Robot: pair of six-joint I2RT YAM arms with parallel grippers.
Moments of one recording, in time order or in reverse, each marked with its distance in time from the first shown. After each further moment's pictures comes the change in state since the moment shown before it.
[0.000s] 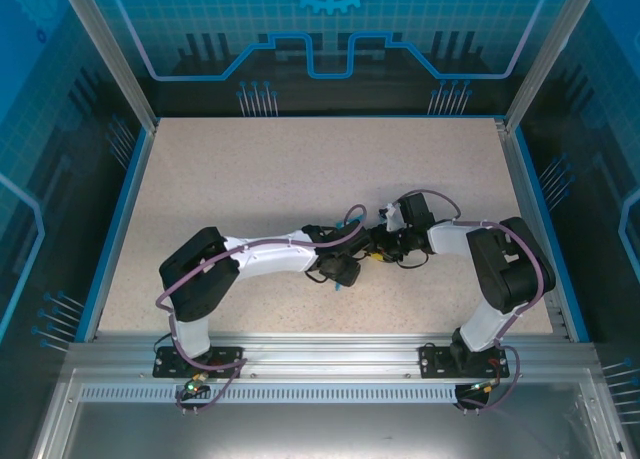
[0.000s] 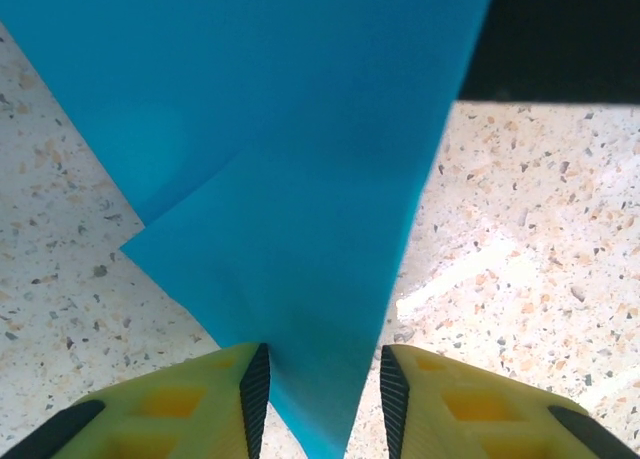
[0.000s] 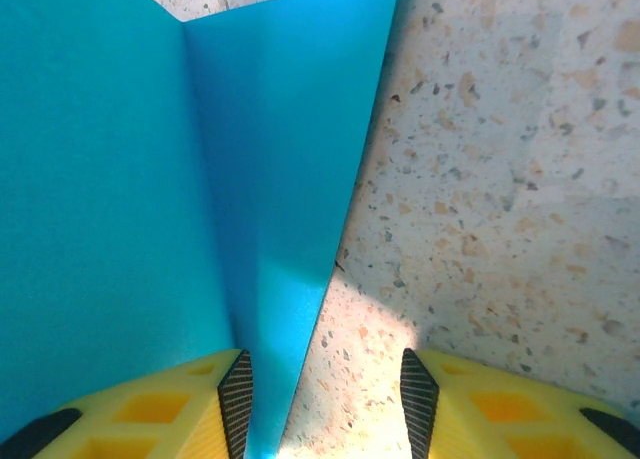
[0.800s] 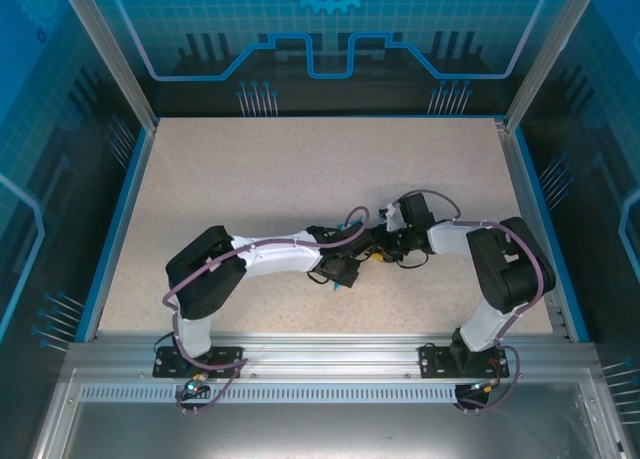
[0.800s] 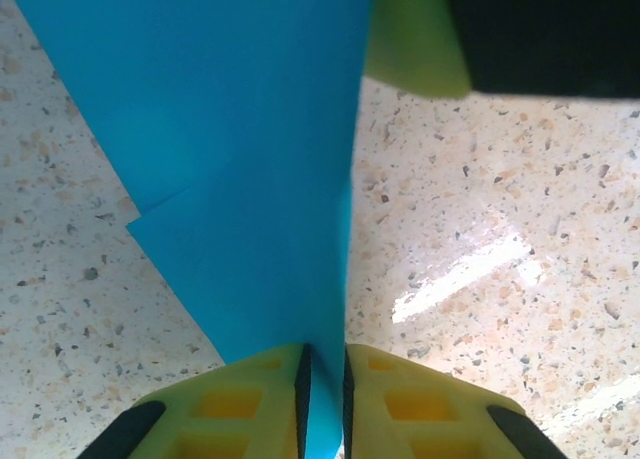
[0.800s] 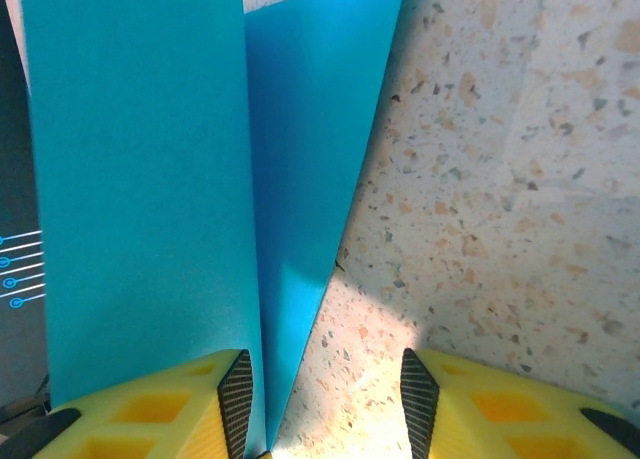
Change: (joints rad) left arm -0.005 0.036 0.019 -0.013 -0.023 -0.020; right arm 0.000 0.000 0.000 0.000 0.000 0.000
